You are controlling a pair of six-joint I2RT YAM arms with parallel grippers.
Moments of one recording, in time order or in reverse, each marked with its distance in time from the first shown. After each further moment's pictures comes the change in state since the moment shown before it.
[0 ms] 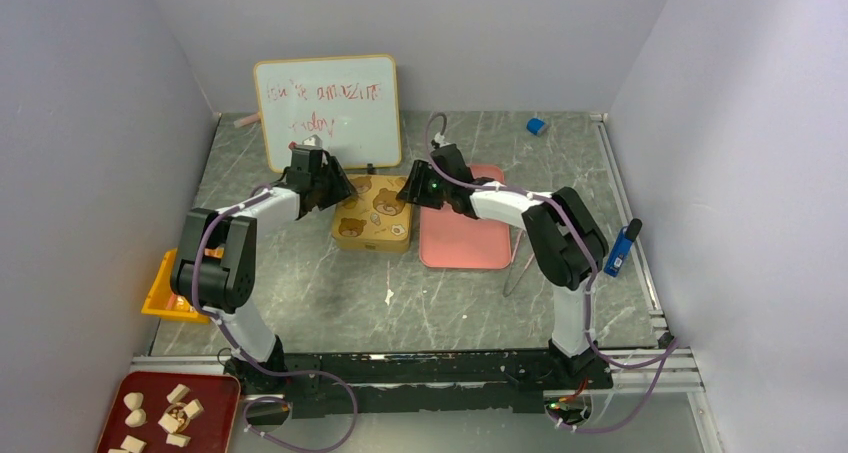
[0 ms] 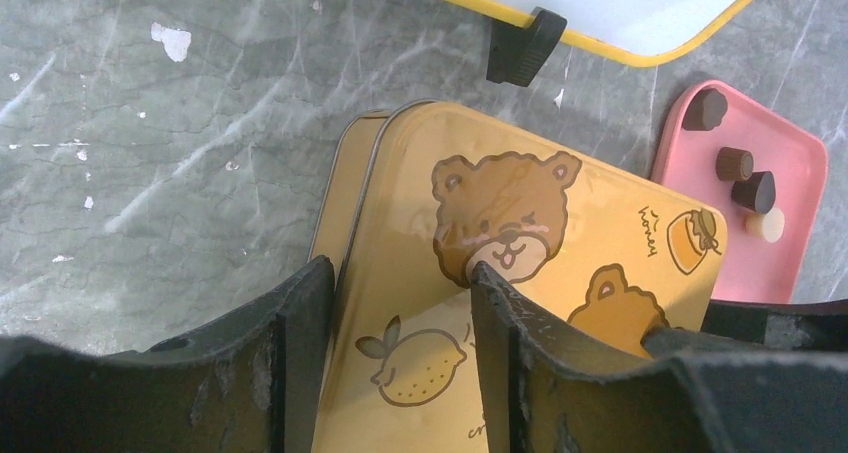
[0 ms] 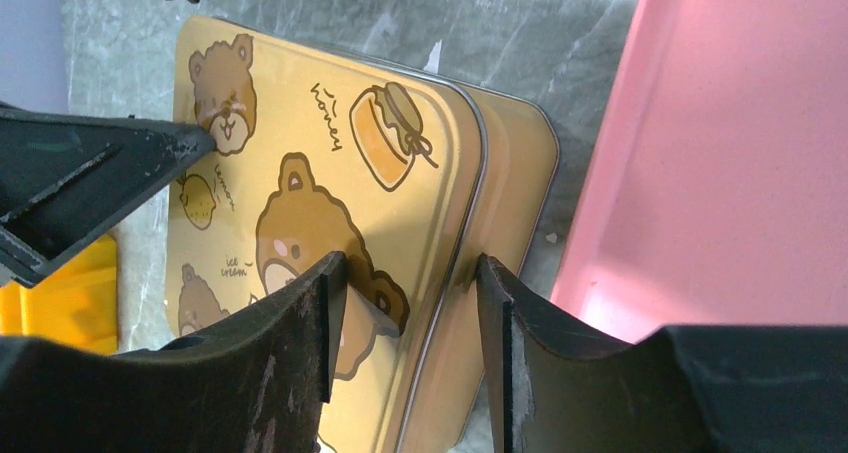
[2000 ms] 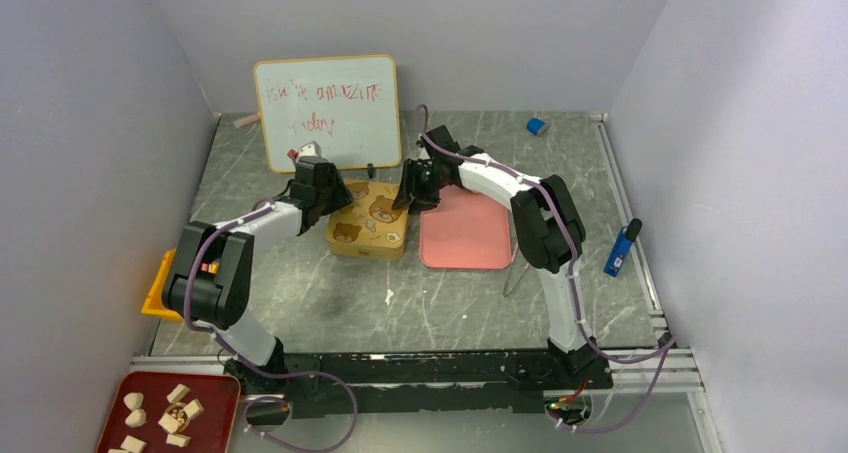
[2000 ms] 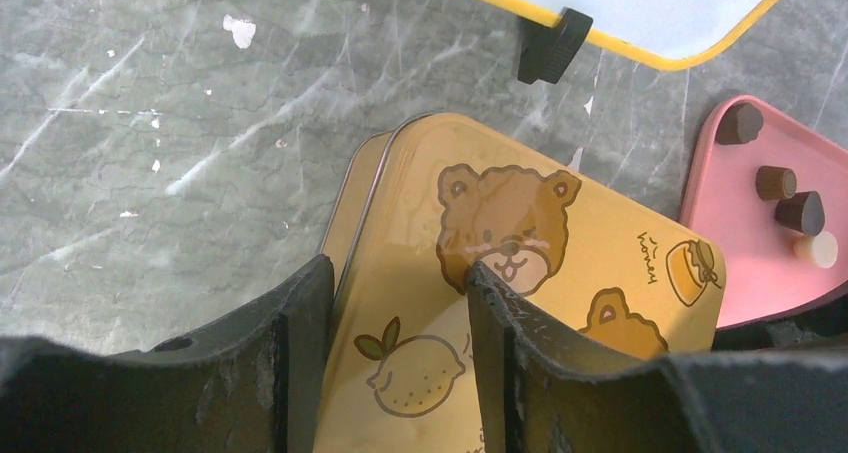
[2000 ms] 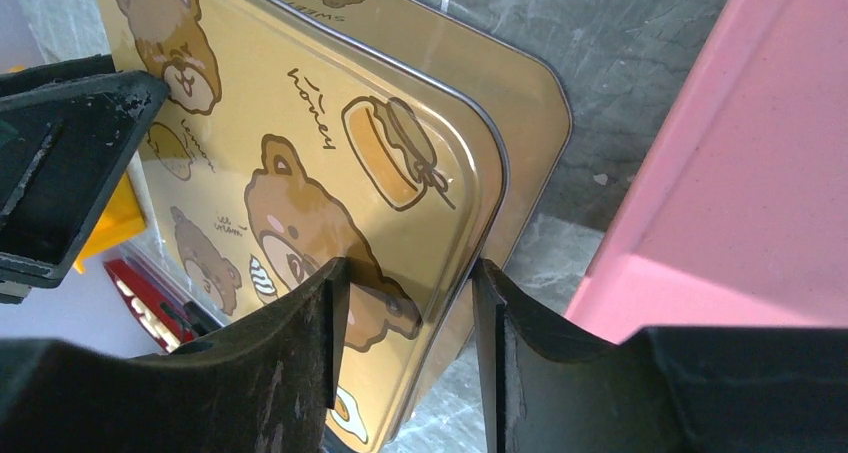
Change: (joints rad) left arm -0.063 -0.092 -0.122 0.089 -0.169 -0.001; right arm -0.034 0.188 0.398 -0.529 -0.249 -0.068
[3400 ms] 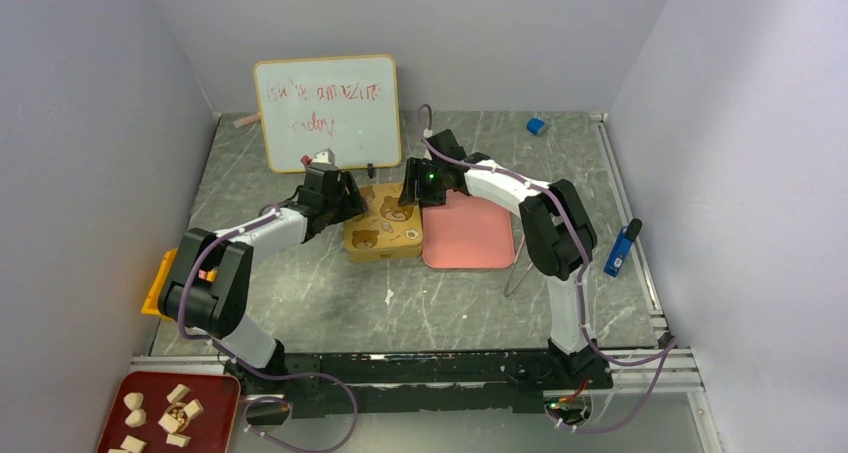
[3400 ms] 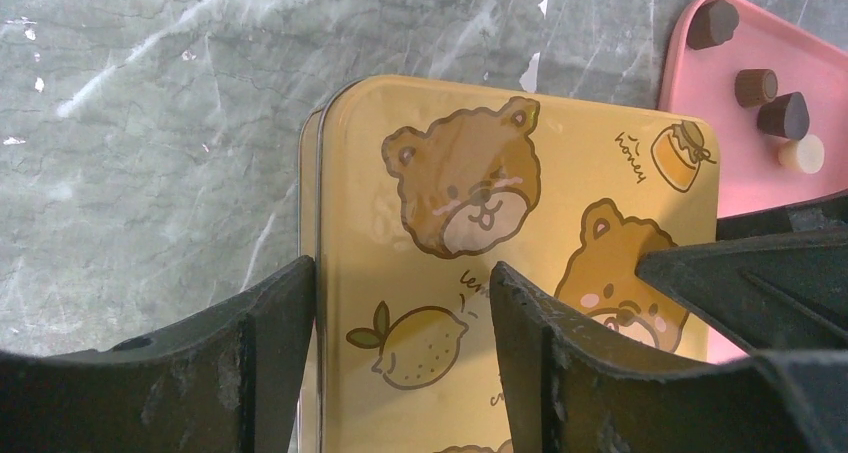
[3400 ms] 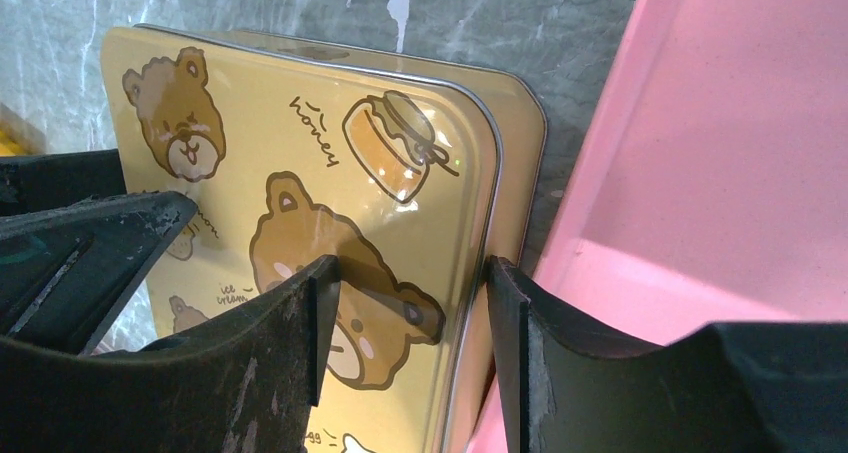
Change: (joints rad) left arm -0.069 -0.049 -0.032 -0.052 0.032 -0.004; right arm 0.005 -0.103 -0.130 0.124 0.154 -0.069
